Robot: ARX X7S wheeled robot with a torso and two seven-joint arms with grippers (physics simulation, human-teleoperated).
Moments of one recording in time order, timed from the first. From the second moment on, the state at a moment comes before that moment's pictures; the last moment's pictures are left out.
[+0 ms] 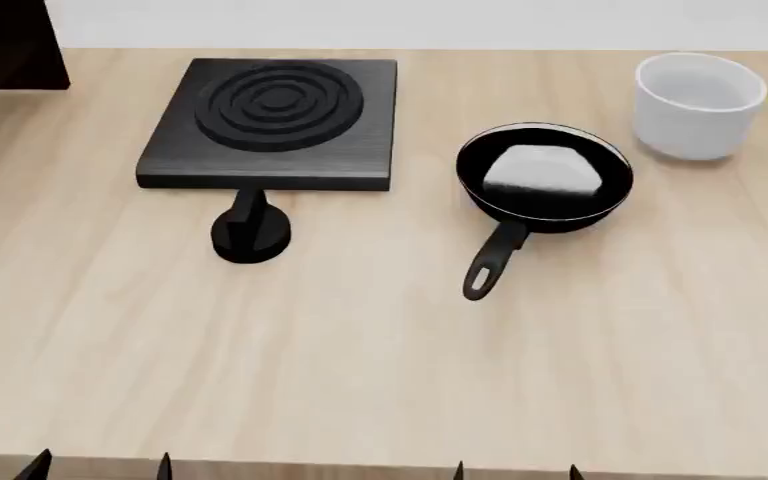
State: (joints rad) left arm 0.00 0.00 0.00 0.00 0.00 0.00 0.00; right arm 0.00 0.00 0.00 0.00 0.00 0.00 0.00
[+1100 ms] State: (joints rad) left arm 0.02 -0.10 0.11 0.01 -0.08 0.05 -0.08; right arm 0.01 0.09 -0.09 0.00 0.08 0.01 0.13
